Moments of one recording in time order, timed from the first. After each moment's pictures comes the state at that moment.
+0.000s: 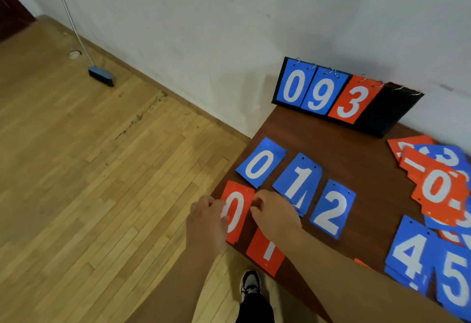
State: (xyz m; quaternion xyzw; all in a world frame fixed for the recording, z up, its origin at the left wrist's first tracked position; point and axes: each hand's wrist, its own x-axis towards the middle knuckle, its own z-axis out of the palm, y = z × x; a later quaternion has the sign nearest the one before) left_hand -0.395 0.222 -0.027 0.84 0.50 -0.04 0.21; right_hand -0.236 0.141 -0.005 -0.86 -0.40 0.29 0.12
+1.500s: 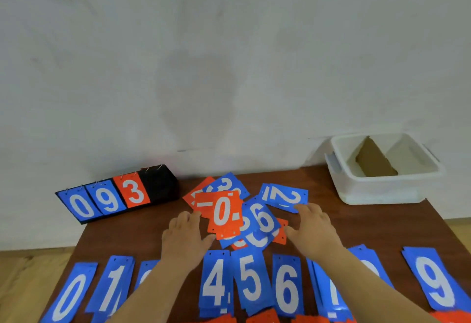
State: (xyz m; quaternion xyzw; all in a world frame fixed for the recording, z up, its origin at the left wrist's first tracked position) left_hand -0.026 -0.044 0.097 0.97 0.21 -0.07 0.08; right_hand 0.066 -0.333 0.107 -0.96 -0.05 0.17 0.22
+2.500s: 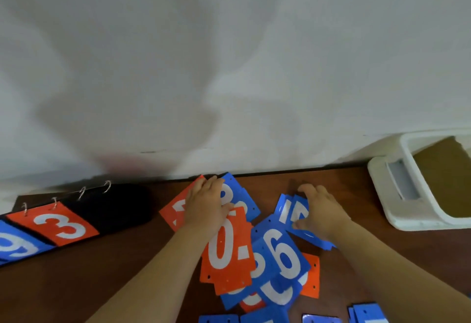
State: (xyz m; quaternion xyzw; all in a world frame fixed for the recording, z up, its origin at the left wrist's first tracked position) left_hand 0.210 0.019 -0.055 0.96 0.13 -0.10 0.21; right_hand 0.269 -0.267 -0.028 -0.96 -0.06 0.26 0.08
